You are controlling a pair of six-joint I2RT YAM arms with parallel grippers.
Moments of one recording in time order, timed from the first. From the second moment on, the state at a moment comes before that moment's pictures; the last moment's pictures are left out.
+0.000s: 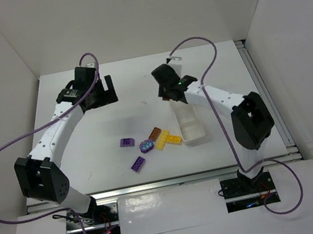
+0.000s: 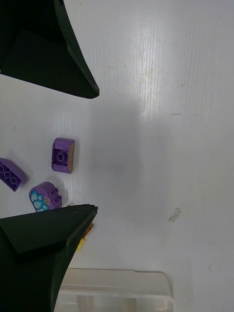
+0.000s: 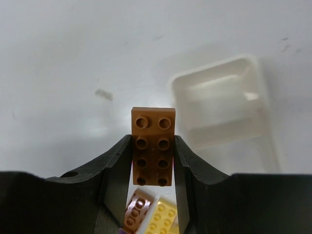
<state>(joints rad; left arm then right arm) -0.27 1.55 1.45 -0.72 -0.09 -0.37 0.65 1.83 1.46 -0.44 0.46 0.69</state>
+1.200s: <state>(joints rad) -0.27 1.56 1.46 -0.72 -0.14 -0.37 0.77 1.76 1.37 -0.49 0.38 0.66</state>
